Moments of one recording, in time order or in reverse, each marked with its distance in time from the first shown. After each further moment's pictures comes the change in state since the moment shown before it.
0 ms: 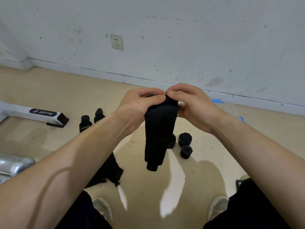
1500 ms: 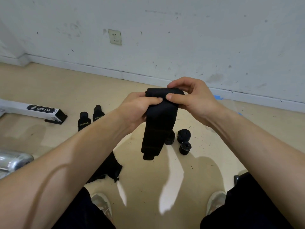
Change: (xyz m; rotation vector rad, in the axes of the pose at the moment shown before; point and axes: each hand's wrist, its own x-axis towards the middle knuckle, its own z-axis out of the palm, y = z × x) left_hand -0.001 -0.009 0.001 0.030 -0.029 -0.163; right_hand 0.003 0.005 -0.009 -0.239 0.103 -0.128
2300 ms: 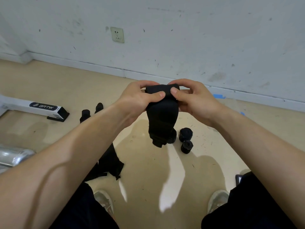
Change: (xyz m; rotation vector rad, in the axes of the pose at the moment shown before) left_hand 0.006 0.005 -0.012 0.142 0.067 0.145; right_hand -0.002 0.003 0.005 0.052 -0.089 0.088
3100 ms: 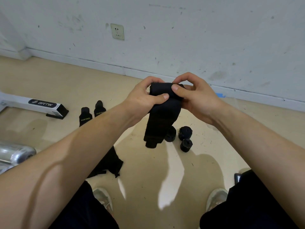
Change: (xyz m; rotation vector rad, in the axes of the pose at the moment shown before) left_hand 0.003 -0.011 0.008 -0.030 -0.113 0.041; right_hand 0.004 0.004 -0.003 0.112 0.034 -0.012
